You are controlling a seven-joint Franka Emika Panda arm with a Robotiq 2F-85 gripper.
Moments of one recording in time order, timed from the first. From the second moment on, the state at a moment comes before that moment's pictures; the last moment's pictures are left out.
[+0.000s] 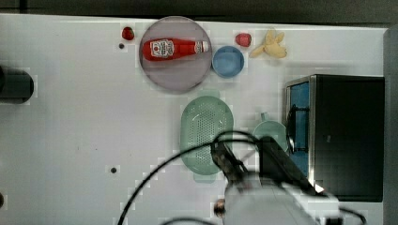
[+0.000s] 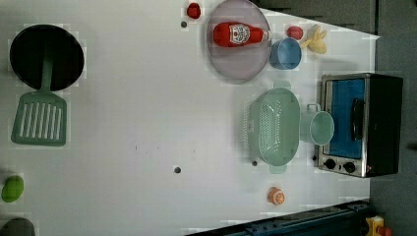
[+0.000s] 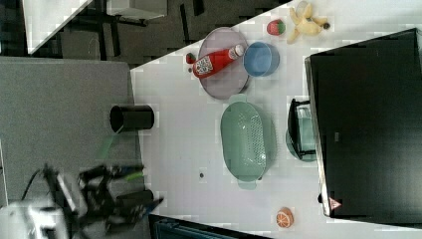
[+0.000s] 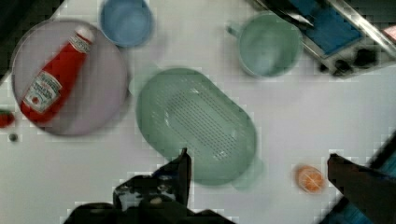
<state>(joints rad) -0.04 -0.51 -0.07 -2.19 -0.07 0.22 0.02</state>
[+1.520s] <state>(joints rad) -0.01 0.35 -0.01 -2.42 -0.05 1.14 0.72</state>
